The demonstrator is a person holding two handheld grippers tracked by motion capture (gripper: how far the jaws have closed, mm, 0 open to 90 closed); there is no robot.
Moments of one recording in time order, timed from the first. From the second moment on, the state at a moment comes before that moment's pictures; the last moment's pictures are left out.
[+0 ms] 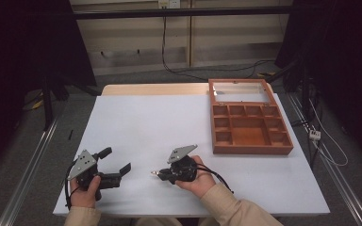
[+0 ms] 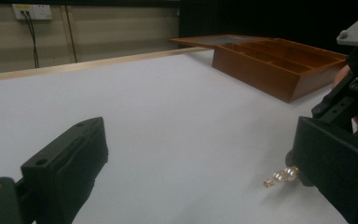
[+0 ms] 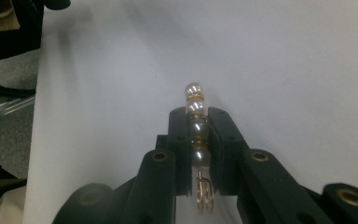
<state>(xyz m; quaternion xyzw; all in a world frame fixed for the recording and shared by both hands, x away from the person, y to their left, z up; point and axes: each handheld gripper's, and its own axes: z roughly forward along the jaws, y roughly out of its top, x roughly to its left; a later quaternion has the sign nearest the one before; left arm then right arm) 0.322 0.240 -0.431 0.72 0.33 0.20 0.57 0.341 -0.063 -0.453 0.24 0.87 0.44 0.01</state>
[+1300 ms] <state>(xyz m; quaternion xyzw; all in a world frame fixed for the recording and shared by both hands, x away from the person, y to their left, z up) 0.322 0.239 -0.432 0.73 0.33 0.20 0.57 0.357 -0.134 -0.415 0.28 0.84 0.46 0.03</state>
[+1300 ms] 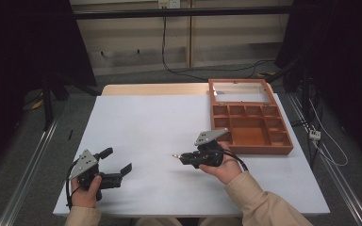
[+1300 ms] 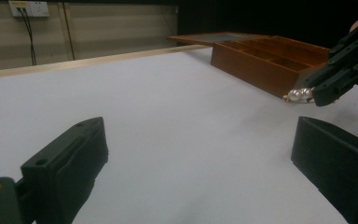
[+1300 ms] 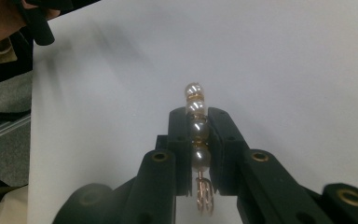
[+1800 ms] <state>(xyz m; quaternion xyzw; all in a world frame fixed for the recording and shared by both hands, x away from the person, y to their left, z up) 0.322 0.239 -0.431 0.72 0.33 0.20 0.57 0.364 -0.153 -0.404 0.29 0.84 0.45 0.05</state>
